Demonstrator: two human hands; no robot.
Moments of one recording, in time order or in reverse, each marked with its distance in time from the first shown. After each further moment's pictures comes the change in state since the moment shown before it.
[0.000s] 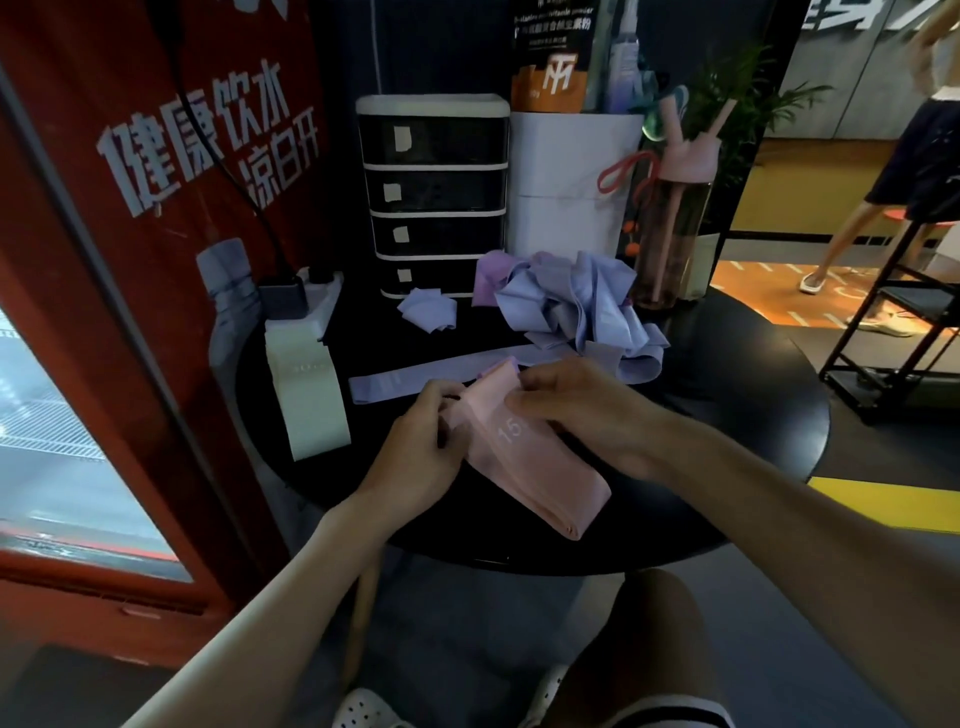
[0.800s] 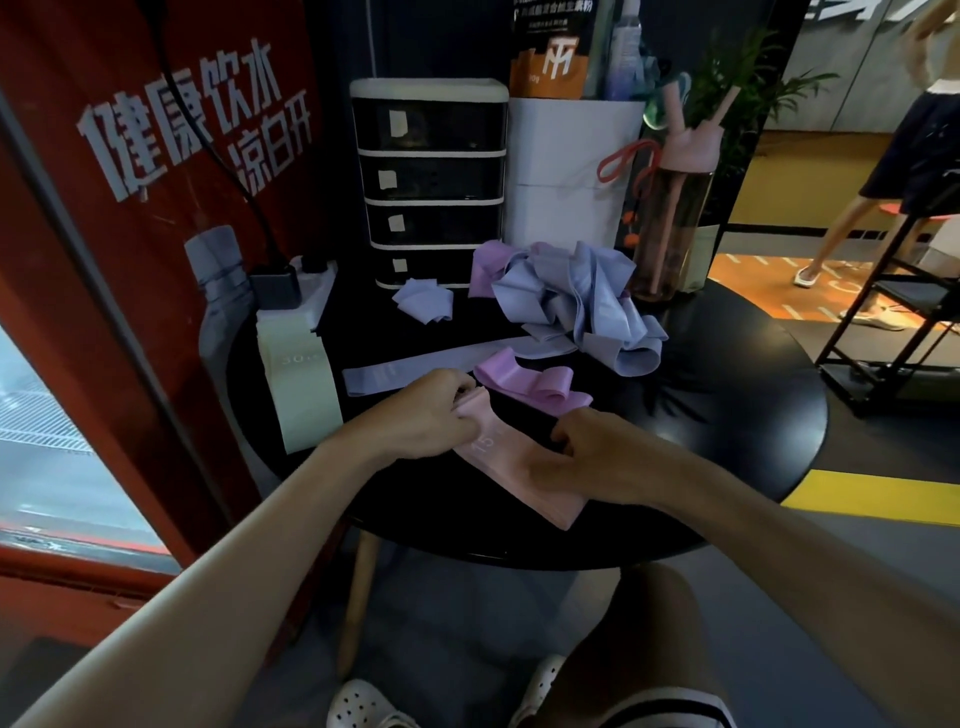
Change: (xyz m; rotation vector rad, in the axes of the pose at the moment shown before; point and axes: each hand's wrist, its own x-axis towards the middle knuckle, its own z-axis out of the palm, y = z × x) left_hand 0.033 0.026 -0.022 0.183 -0.378 -0.074; right_hand -0.021 0.024 -0.001 -0.681 -0.056 0.113
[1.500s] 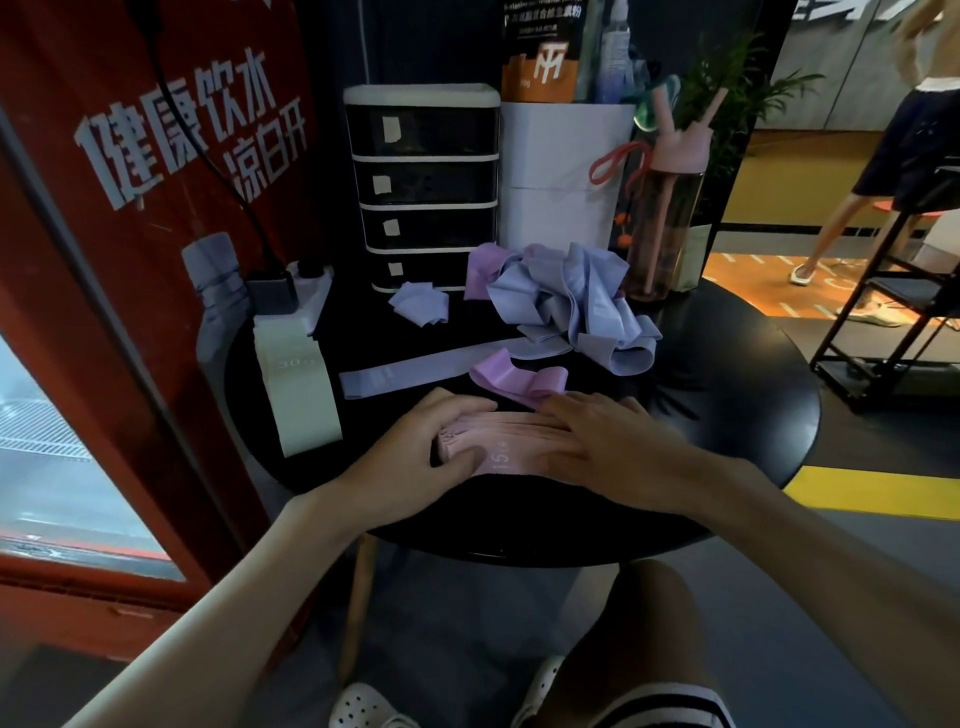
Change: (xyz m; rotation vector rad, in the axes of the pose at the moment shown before) left_hand -0.033 -0.023 0.027 -0.102 0.159 0.372; right_hand -0.006 0.011 -0.007 -0.339 0.136 -0.219
